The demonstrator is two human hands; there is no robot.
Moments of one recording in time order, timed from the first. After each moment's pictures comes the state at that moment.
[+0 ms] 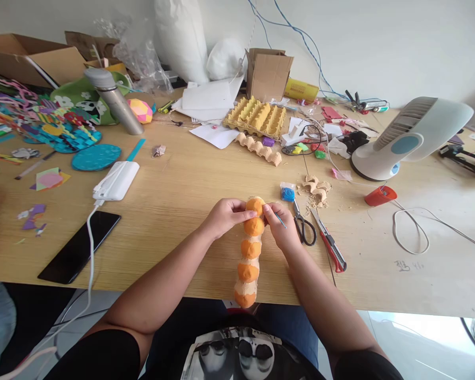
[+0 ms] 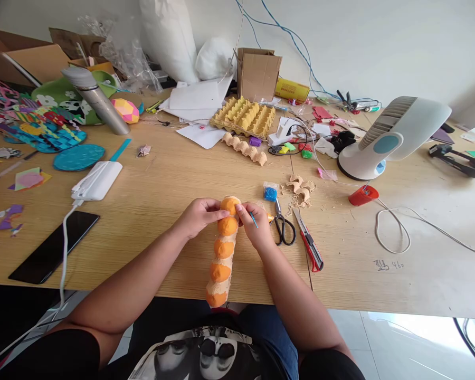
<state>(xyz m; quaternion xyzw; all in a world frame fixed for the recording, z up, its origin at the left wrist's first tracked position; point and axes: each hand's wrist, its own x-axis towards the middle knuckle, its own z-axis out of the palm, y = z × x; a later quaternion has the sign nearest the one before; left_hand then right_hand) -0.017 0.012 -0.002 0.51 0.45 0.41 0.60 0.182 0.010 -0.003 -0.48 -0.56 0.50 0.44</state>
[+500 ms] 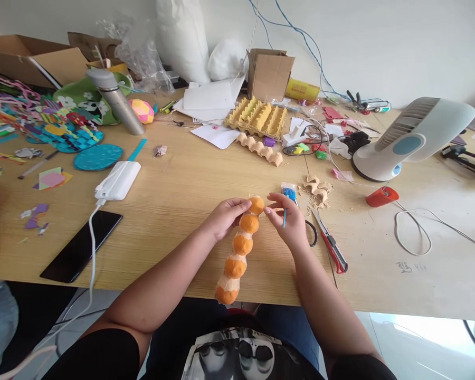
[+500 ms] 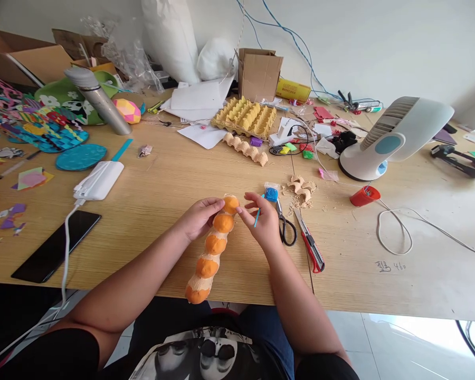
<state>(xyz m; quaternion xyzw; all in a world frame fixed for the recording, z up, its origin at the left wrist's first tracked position) -0.007 0.010 -0.005 0.34 0.40 0.45 0.72 0.200 0.013 0.001 -0.50 -0.64 0.36 0.46</state>
